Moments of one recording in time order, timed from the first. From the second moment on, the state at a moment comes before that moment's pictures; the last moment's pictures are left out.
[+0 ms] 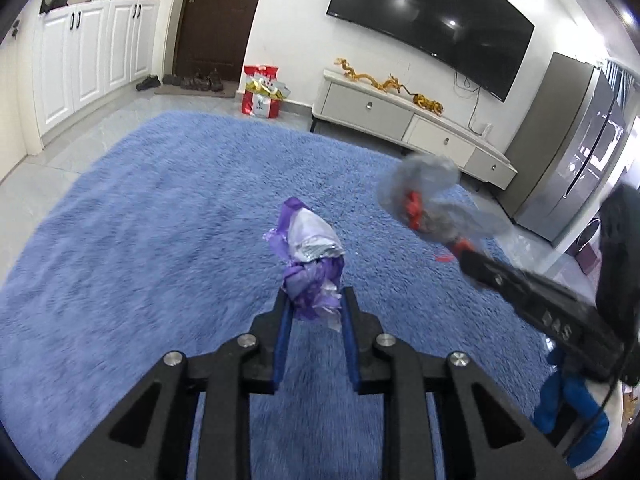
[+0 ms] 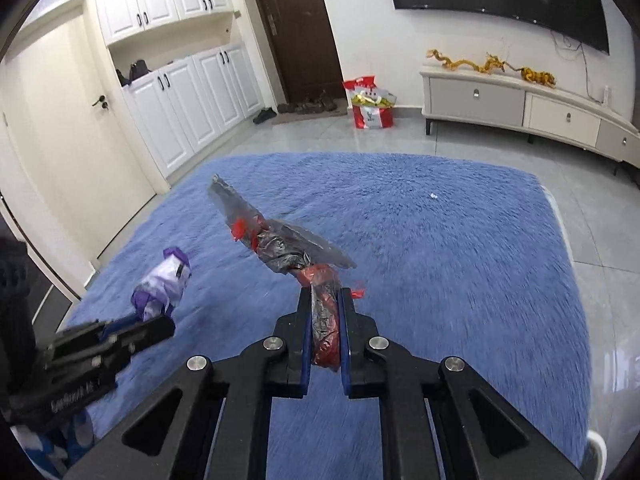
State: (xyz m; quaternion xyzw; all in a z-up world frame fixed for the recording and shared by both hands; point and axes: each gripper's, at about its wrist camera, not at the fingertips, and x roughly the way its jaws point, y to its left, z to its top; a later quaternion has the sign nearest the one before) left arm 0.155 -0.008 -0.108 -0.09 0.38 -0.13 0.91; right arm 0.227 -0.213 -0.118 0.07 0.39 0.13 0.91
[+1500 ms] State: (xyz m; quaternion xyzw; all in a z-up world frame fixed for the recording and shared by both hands) left arm 0.025 -0.146 -0.033 0.07 0.31 -0.21 0.92; right arm -0.041 -0.401 -0.094 0.20 0.29 -0.06 0.93
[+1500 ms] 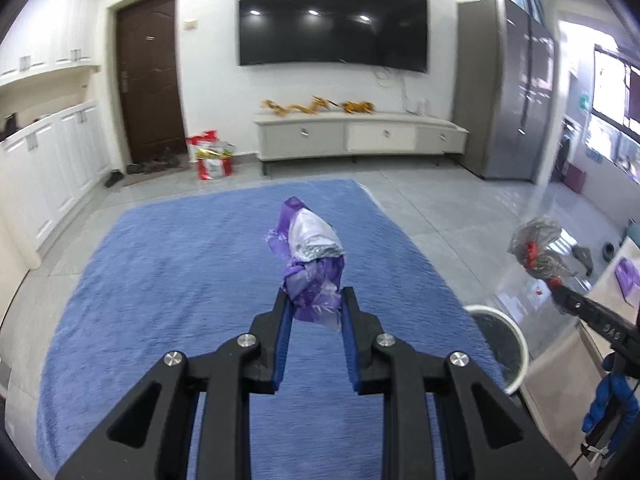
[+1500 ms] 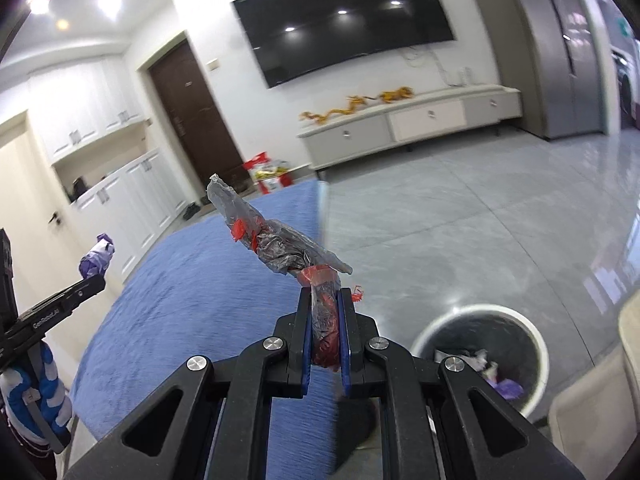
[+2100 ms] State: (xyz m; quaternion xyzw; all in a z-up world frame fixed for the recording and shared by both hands) left arm 0.022 -0.388 -0.098 0.17 0.39 -0.40 0.81; right arm -0.067 -0.514 -0.220 0.29 0.37 -0.18 0.87
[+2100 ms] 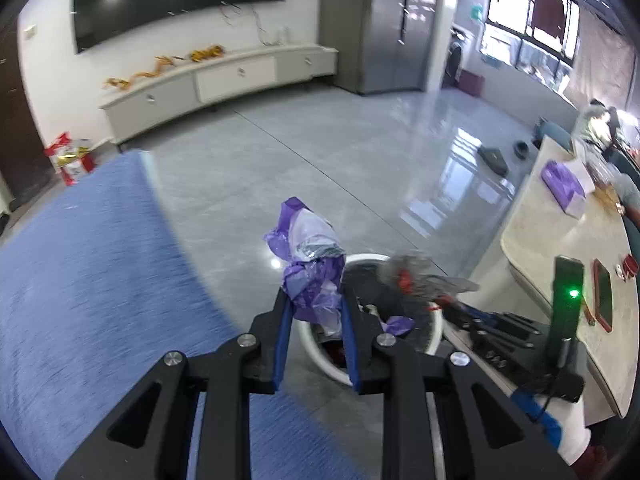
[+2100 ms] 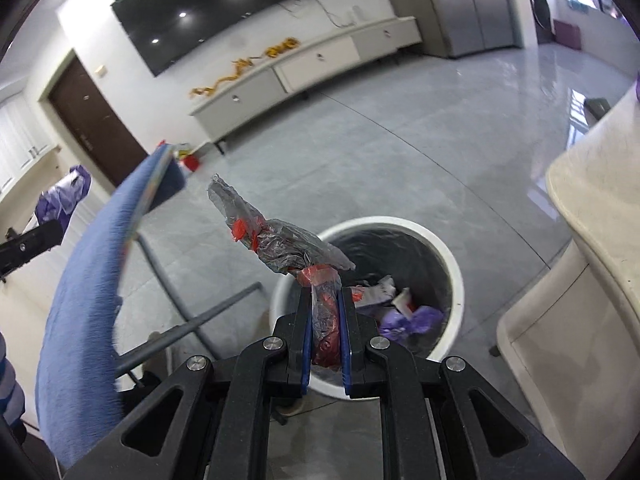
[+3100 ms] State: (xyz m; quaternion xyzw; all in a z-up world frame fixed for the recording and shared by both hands) left arm 0.044 -0.408 -0.119 0.14 0.44 -0.42 0.79; right arm -0.074 -0.522 -0.243 0.30 0.39 -0.22 0.84
